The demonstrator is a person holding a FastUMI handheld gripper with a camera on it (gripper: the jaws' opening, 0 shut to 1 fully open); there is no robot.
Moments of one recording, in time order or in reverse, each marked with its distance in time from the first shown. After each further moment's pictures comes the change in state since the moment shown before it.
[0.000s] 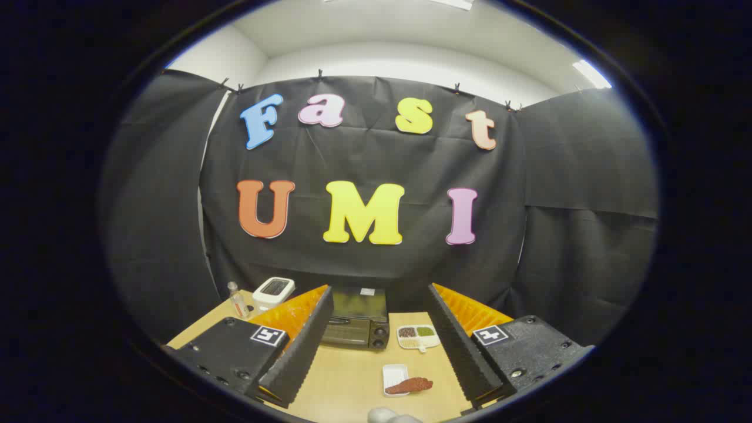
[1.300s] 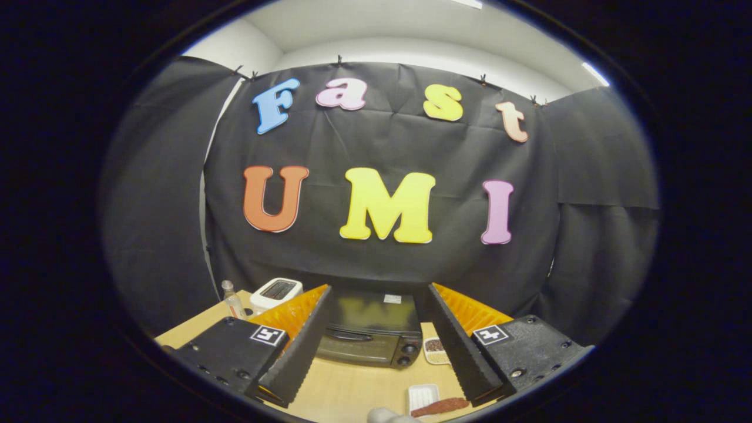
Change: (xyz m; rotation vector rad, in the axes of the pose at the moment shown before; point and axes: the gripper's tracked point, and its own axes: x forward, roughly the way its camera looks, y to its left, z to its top) arm 0.150 0.071 -0.055 0.001 -0.015 0.065
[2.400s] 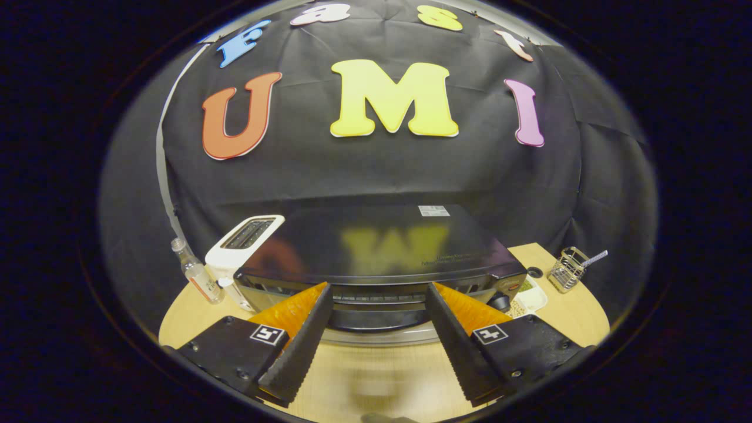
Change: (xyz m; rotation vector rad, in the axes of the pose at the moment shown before) arm 0.142 0.046 -0.178 0.100 0.340 -0.058
